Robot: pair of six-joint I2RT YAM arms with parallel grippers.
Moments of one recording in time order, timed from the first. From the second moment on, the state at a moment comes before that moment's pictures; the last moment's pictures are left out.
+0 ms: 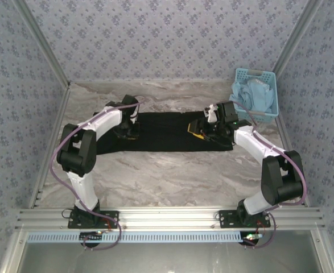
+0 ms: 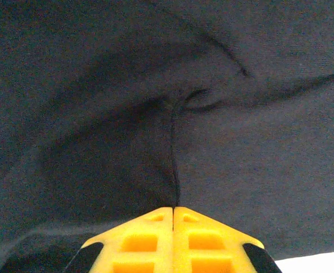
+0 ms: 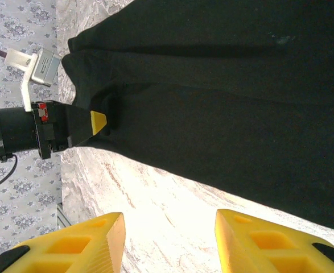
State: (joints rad) left arm -0.38 1.90 1.41 -0.89 0.04 -0.34; right arm 0.27 1.51 0.99 -0.34 -0.67 0.60
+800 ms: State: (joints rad) left arm -0.41 1.93 1.49 -0.97 0.11 -0.36; right arm 0.25 1.51 0.97 -0.39 -0.59 0.58
